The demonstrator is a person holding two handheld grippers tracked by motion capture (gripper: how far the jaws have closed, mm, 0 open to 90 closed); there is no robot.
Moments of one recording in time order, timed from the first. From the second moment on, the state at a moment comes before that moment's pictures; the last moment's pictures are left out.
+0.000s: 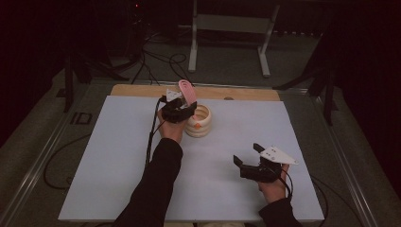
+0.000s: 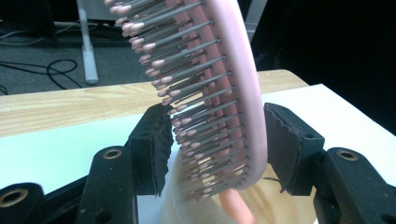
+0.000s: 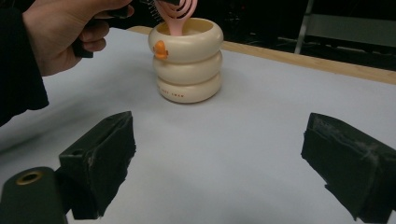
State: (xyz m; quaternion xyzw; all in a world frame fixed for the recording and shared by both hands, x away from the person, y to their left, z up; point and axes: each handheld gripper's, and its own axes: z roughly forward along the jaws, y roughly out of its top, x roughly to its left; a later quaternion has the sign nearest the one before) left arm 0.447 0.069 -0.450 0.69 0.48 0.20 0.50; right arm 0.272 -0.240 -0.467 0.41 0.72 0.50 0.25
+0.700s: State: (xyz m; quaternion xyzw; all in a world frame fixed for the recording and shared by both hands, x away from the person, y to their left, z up) left arm 0.432 0.097 -0.439 0.72 0.47 0.20 0.47; right arm 0.272 -0.238 -0.469 0.40 0.73 0.50 0.24
